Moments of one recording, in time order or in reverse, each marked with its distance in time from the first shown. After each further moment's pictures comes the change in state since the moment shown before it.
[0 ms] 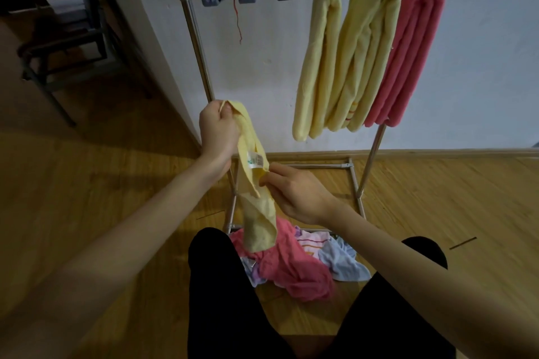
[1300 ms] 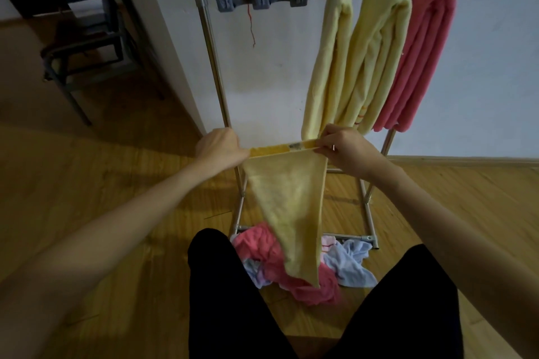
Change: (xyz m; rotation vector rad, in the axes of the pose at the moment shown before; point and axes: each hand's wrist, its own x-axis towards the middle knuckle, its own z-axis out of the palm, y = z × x) left_hand 0.006 -0.020 -0.030 1.025 -0.363 0.119; right_hand 0.008 0.070 -0.067 -0.094 -0.010 0.187
